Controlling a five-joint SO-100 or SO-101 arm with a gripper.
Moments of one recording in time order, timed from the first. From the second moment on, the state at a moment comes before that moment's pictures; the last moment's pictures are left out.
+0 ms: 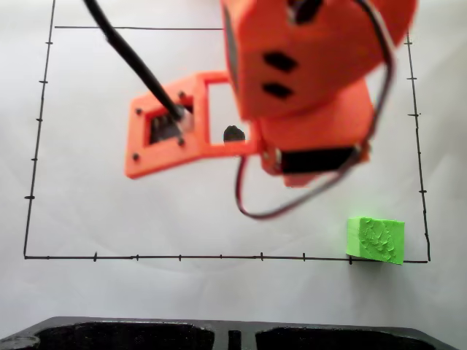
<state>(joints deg) -15.4 90.8 89.8 63.9 23.8</state>
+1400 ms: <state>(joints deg) -26.9 58.8 47.7 77.0 47.2</state>
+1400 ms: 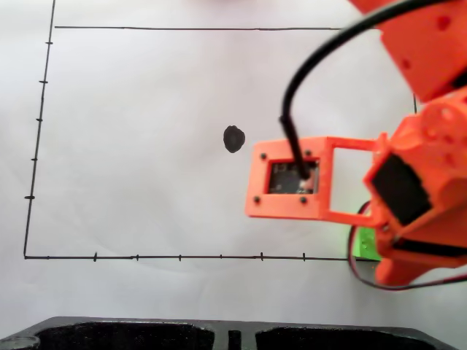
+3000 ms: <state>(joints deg) -27.3 46.1 42.5 74.6 46.6</state>
